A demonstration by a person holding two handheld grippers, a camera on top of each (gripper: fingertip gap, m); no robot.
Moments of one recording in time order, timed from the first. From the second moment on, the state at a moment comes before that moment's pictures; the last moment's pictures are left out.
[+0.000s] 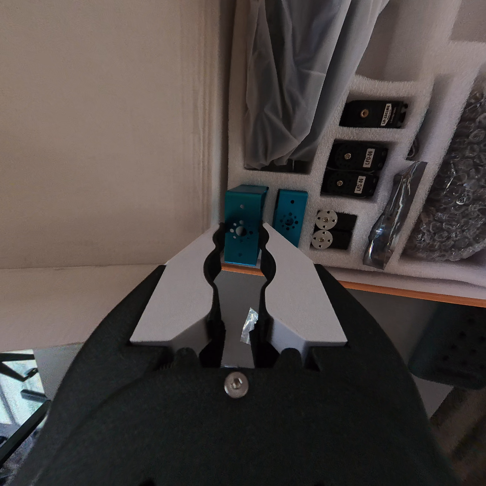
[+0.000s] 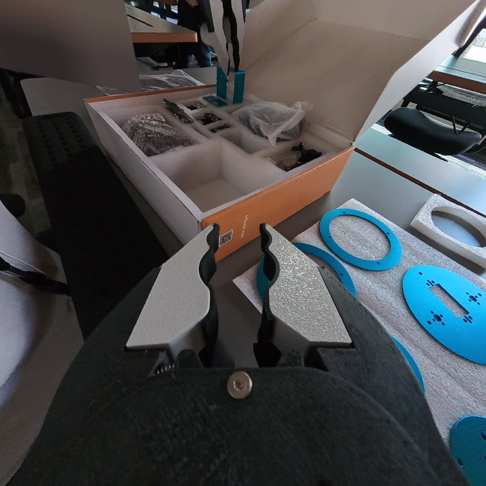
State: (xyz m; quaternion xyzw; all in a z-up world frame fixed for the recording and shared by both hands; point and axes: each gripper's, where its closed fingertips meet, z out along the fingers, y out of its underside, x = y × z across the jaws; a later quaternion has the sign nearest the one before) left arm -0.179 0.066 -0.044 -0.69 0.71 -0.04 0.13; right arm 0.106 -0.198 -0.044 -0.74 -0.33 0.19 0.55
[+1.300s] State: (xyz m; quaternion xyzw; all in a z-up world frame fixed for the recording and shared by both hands) left arm -0.185 0.049 0.049 -0.71 0.55 -0.28 0.33; right arm 0.086 -0.191 -0.055 -0.75 -0.34 0.21 0.53
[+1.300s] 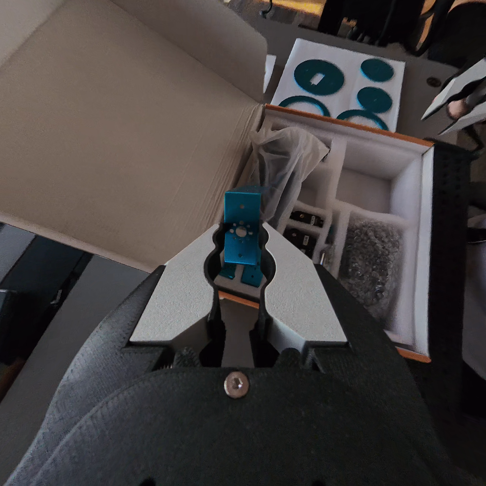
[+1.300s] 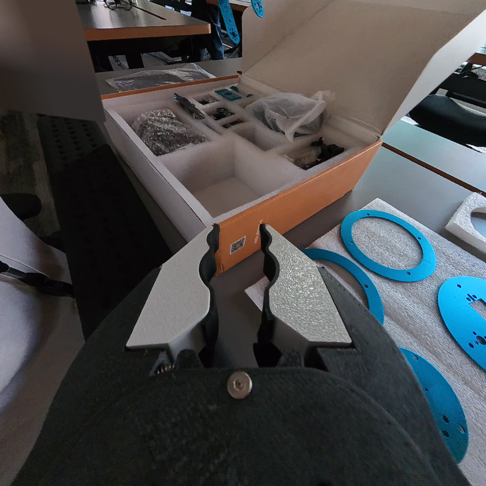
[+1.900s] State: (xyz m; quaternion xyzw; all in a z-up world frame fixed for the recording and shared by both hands) left arm -0.182 0.060 -0.035 -0.63 0.74 -0.01 0.22; right arm 0.038 -0.165 -0.050 -0.76 -0.39 0.18 0.49
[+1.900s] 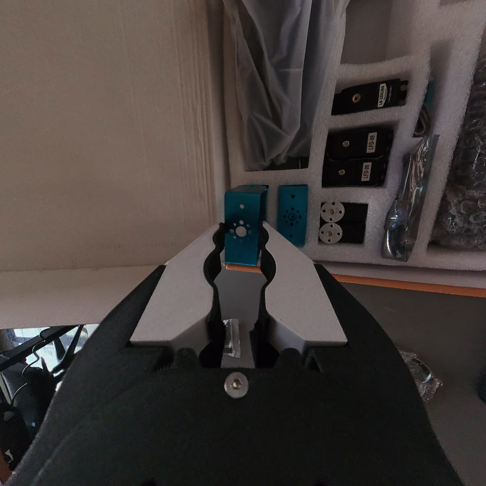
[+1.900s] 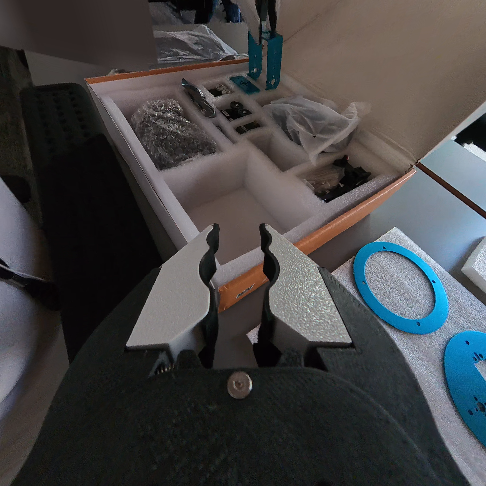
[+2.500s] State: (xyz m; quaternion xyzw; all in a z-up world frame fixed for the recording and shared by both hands) left arm -0.175 0.063 -0.046 -0.65 0.73 -0.05 0.22; right arm 0.010 -0.144 -0.046 -0.76 -0.43 0.14 0.46
